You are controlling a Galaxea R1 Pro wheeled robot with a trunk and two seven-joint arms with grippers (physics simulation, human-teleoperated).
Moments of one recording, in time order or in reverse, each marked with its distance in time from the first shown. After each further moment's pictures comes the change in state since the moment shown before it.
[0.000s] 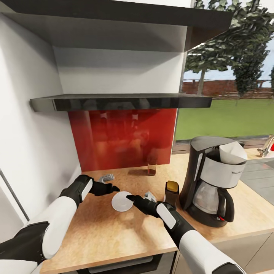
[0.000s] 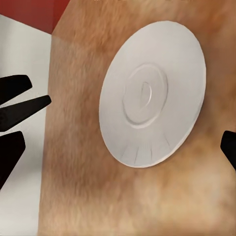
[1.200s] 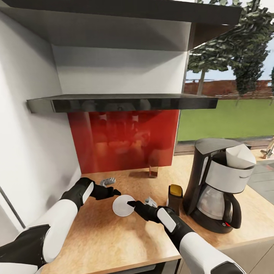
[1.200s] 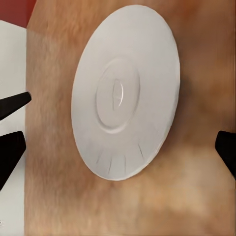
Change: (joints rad) left arm 0.022 -0.010 0.000 0.003 0.004 0.026 -0.001; right arm -0.001 0.000 -0.001 0.085 -0.005 -0.002 0.002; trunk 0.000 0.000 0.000
